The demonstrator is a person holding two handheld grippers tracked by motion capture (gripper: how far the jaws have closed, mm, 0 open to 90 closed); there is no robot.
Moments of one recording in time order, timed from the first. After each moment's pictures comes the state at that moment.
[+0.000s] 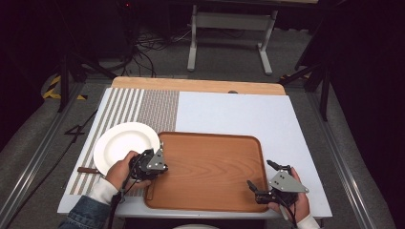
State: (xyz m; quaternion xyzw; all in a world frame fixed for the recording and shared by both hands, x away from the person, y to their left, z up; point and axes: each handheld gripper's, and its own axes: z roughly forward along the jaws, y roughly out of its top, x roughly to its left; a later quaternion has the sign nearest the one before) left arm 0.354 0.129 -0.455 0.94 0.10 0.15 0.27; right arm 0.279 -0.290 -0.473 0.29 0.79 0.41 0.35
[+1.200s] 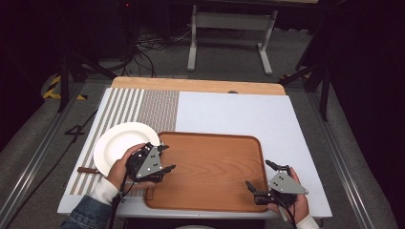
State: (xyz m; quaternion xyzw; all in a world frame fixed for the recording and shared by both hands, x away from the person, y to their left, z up) left arm 0.336 0.134 -0.431 0.87 0.08 0.28 0.40; right arm 0.275 -0.284 -0.469 0.28 0.79 0.42 0.35
